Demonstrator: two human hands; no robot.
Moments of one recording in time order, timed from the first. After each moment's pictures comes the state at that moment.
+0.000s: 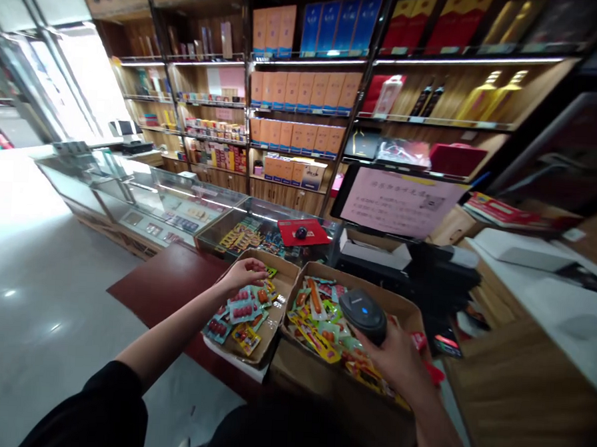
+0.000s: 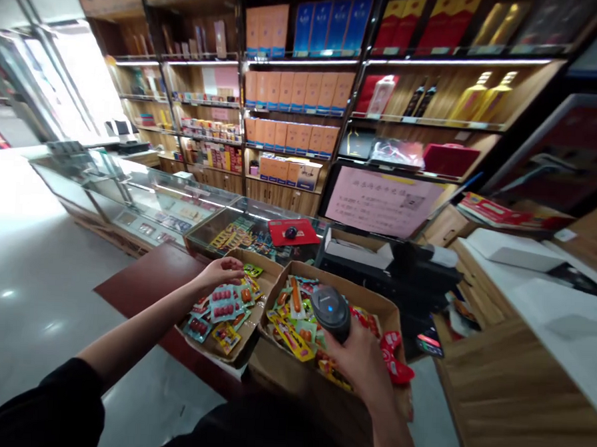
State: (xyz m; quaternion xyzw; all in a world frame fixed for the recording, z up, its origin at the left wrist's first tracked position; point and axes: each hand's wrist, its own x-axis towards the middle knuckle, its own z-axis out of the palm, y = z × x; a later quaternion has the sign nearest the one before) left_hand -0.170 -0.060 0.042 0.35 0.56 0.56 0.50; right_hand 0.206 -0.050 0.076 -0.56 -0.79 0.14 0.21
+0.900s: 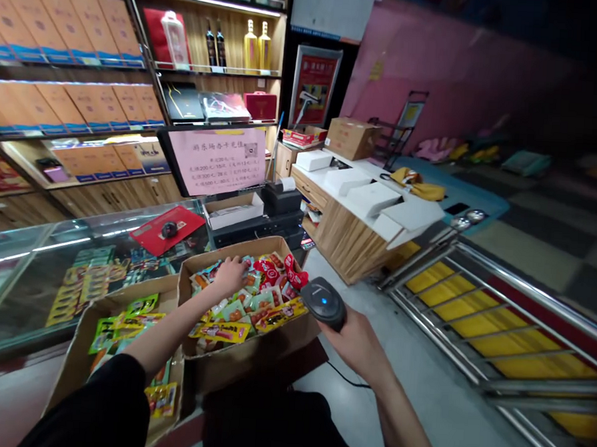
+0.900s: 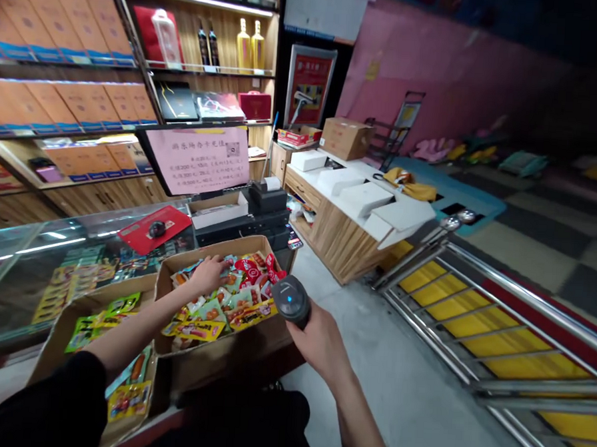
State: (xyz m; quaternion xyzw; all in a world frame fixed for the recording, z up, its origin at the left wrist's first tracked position) left_hand 0.062 0.075 -0.015 0.88 0.45 0.01 0.12; right_hand 0.289 -0.170 0.080 -0.76 -0.56 0.16 0.28
